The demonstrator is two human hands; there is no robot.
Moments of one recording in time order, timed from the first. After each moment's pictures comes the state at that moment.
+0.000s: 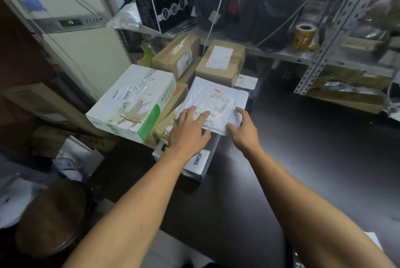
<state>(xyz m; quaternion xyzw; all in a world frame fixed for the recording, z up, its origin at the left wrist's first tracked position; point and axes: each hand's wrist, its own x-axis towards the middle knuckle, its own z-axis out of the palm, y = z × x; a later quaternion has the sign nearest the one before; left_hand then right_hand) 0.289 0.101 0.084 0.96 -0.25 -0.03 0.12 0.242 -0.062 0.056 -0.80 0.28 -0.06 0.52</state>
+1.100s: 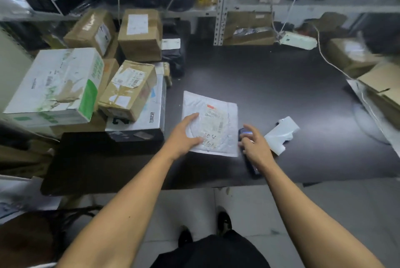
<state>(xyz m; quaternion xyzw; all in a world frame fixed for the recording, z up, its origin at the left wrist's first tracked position) 0.149 0.113 0.026 0.78 -0.32 -0.33 0.42 -0.037 -0.031 0.006 -0.66 0.48 -0.14 0.55</state>
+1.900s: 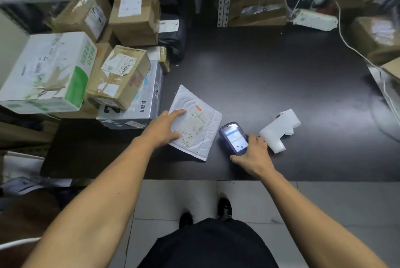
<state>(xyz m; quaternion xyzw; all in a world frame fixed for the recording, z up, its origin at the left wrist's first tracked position) 0.172 0.106 0.013 0.88 -0.37 -0.28 0.13 -0.071 -0.055 -0.033 -0.81 0.45 0.05 0.36</state>
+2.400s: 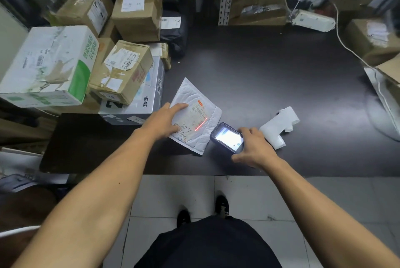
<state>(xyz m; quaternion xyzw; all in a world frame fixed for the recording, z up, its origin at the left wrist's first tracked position) 0.184 0.108 0.014 0.88 -0.41 -0.24 0.08 -0.061 -0.052 0.008 -0.88 0.36 0.14 0.28</state>
